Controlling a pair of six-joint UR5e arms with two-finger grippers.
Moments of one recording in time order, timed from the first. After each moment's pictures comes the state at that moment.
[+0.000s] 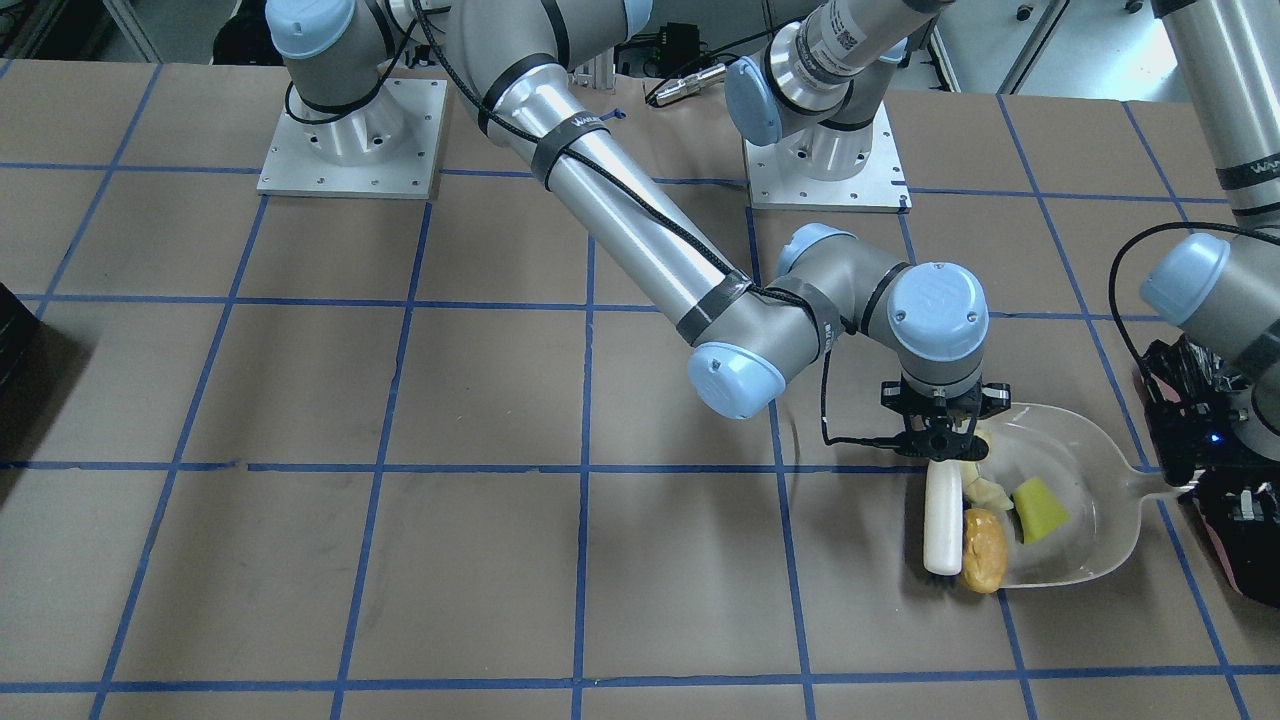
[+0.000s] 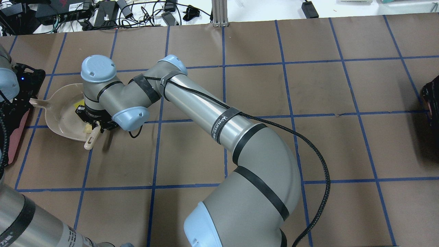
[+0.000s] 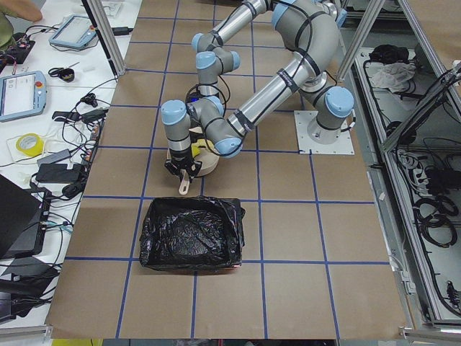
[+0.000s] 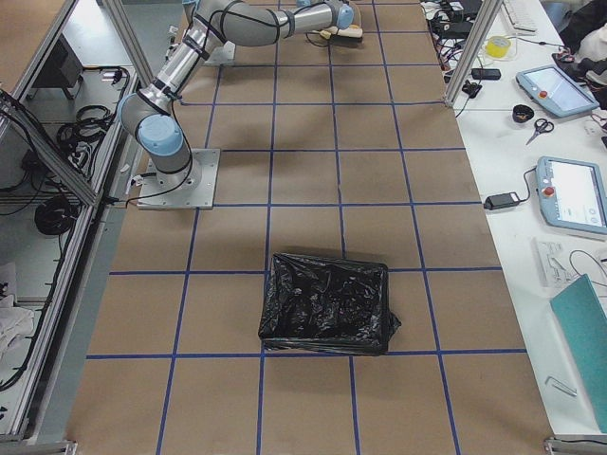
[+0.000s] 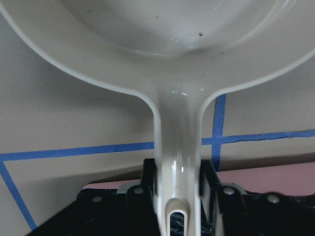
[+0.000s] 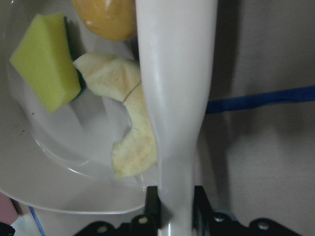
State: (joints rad) left arm -1.01 -2.08 -1.60 -0.90 1.83 2.22; right arm 2.34 -0.47 0.69 -2.07 -1.17 1.04
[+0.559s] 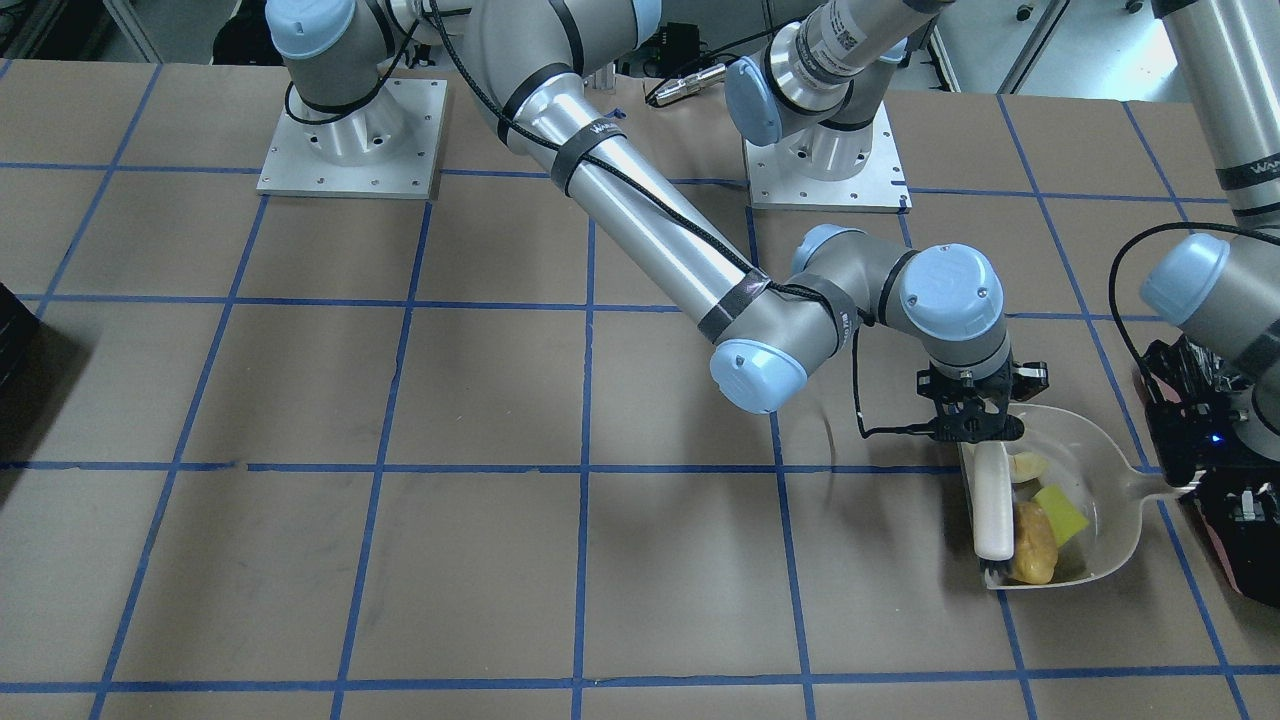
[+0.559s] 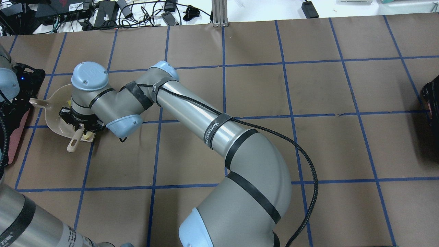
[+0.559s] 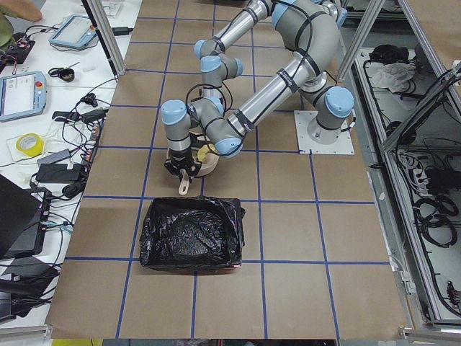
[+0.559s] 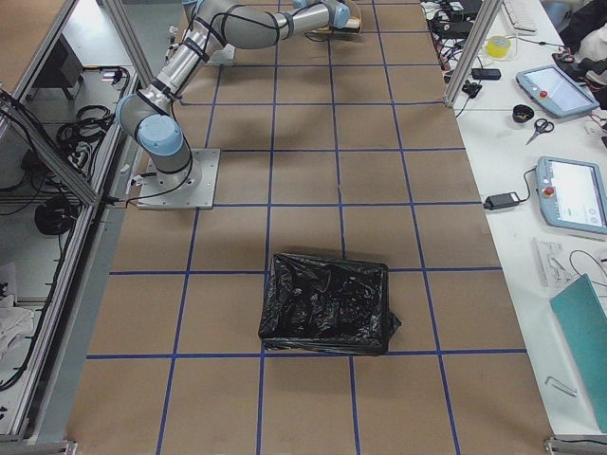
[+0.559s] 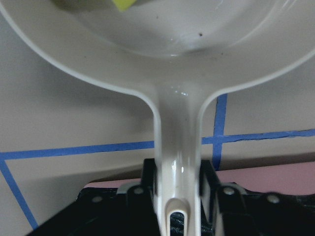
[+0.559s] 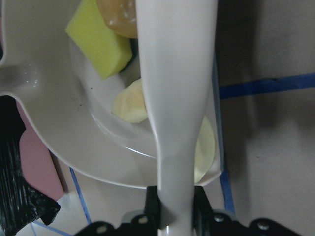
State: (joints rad) left arm -1.01 -2.08 -1.60 -0.90 1.83 2.21; right arm 2.36 -0.44 0.66 -2.21 -1.11 1.08
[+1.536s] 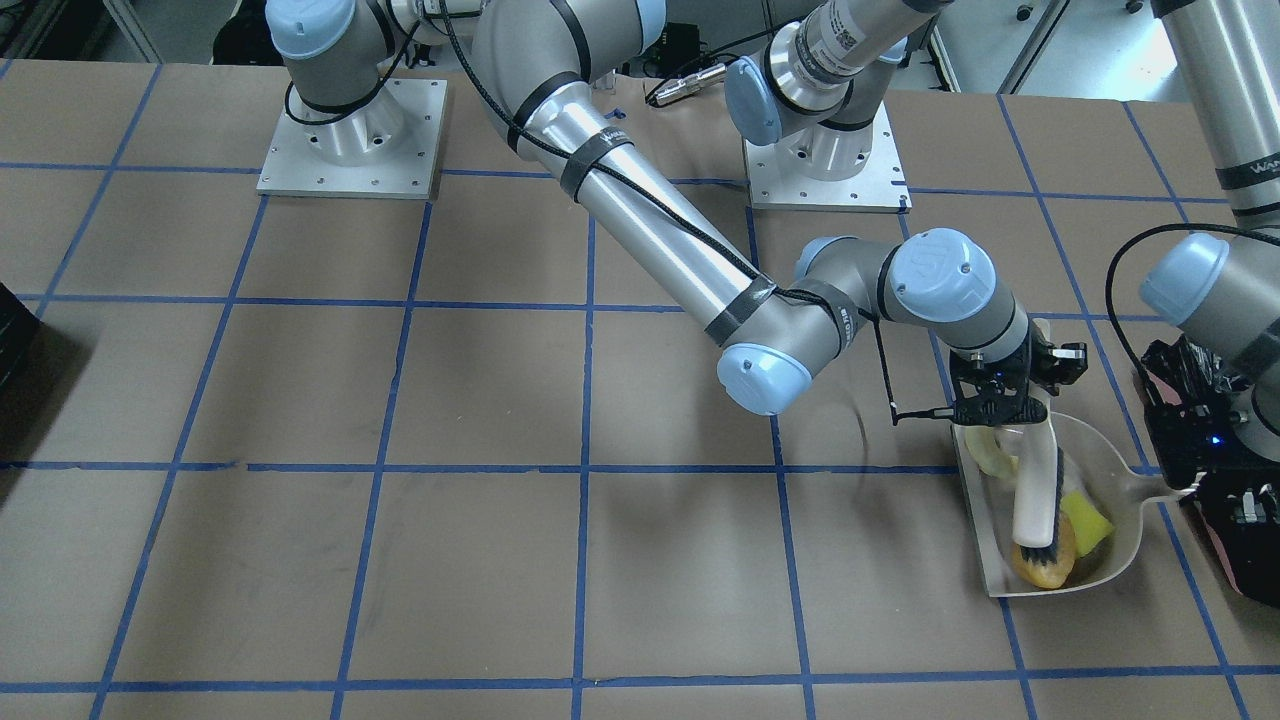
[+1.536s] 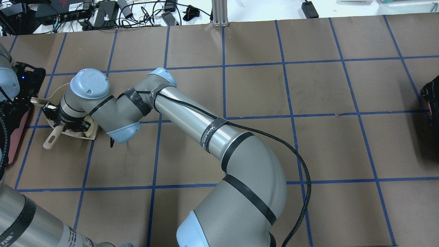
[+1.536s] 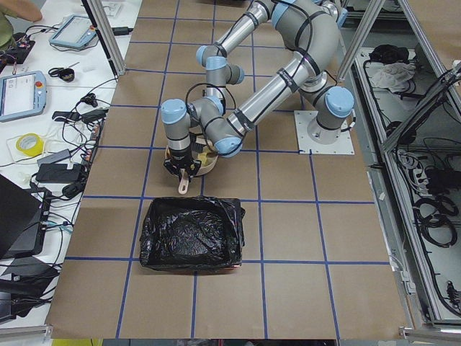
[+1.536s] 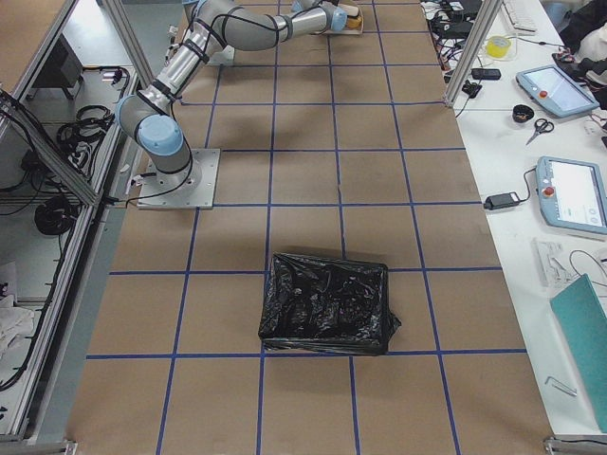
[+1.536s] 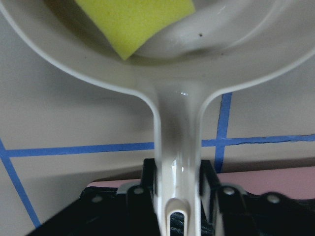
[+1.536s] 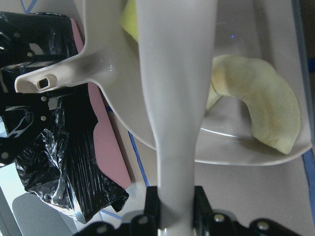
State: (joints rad) left arm -1.01 -2.07 -1.60 -0.90 1.82 2.19; right arm 2.37 -0.43 0.66 -2.44 -1.04 1.26
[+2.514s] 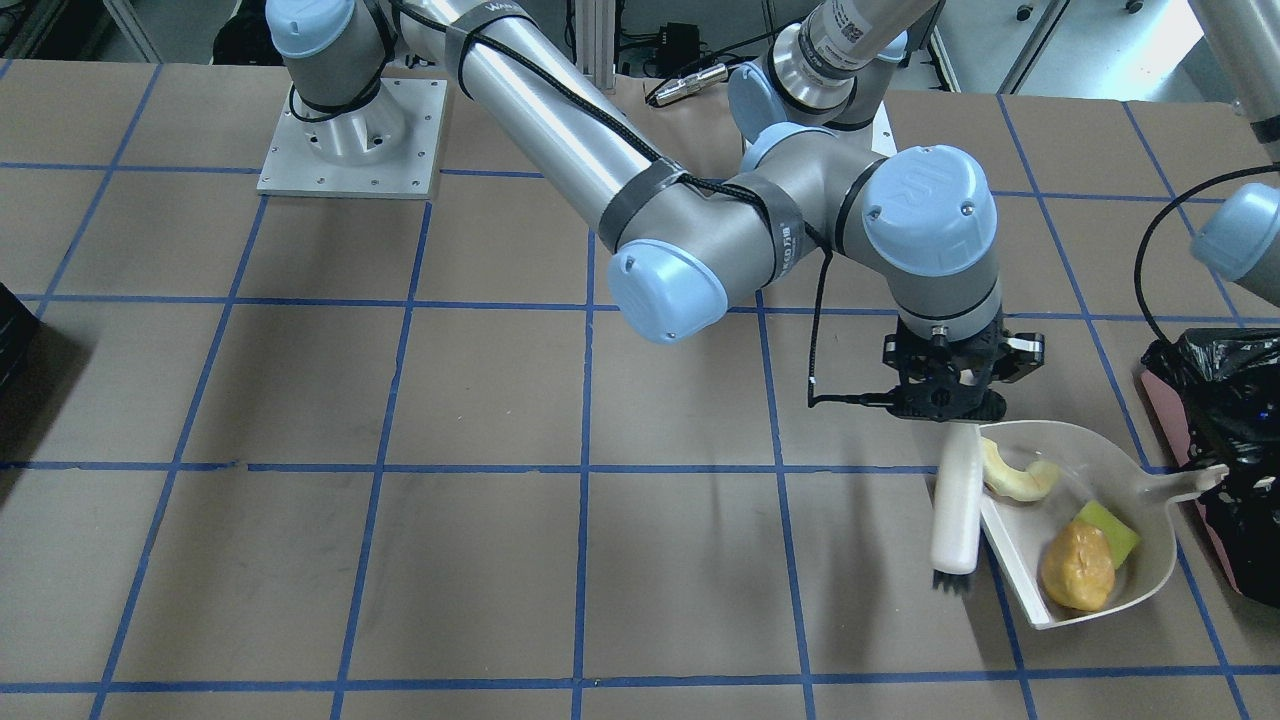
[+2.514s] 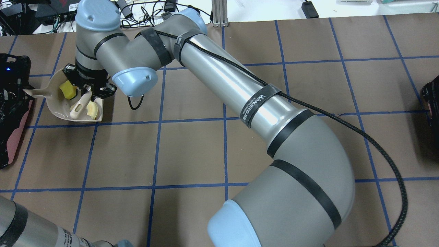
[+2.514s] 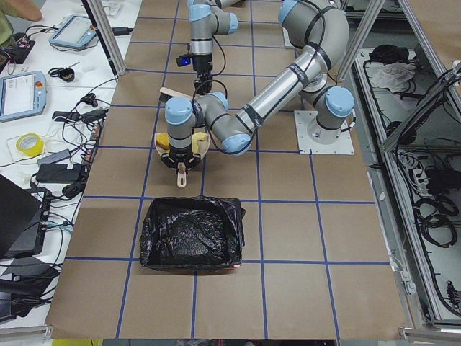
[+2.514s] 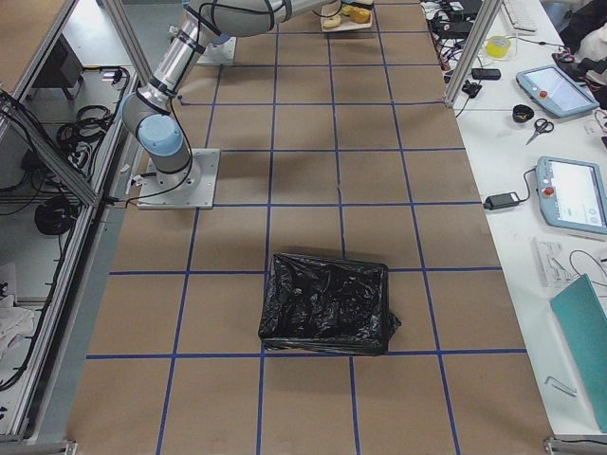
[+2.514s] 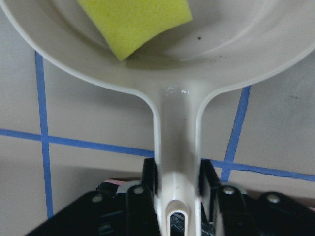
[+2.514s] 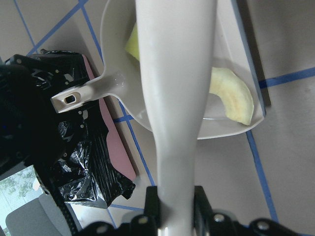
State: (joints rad) left arm -0.93 -2.00 -1.58 -0.99 1.57 2.08; right arm 2.23 -0.74 0.81 -1.91 -1.16 0.97
